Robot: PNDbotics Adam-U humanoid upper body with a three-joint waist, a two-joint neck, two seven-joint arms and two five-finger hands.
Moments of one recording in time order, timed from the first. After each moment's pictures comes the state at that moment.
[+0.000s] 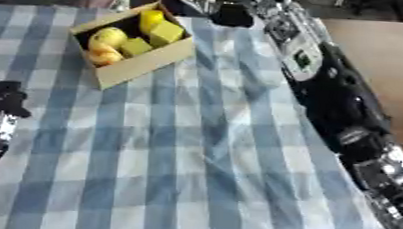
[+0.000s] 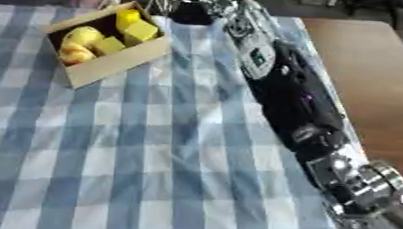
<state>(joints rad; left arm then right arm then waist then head) -0.15 0.17 -0.05 -1.84 -0.24 -0.02 -0.05 -0.73 -0.39 0.17 -1.48 0.39 -0.19 0.08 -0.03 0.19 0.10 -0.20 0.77</state>
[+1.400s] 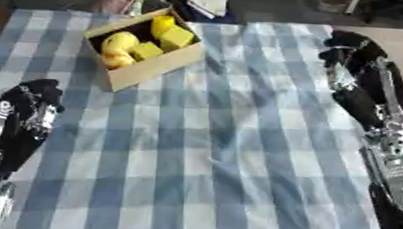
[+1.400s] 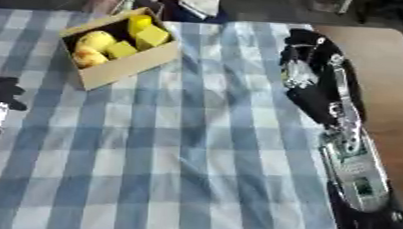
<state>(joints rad) -0.13 0.17 -0.05 -1.82 -0.24 -0.01 0.00 -0.25 -0.24 -0.02 -1.77 0.11 -0.20 -0.06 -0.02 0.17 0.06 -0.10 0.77</state>
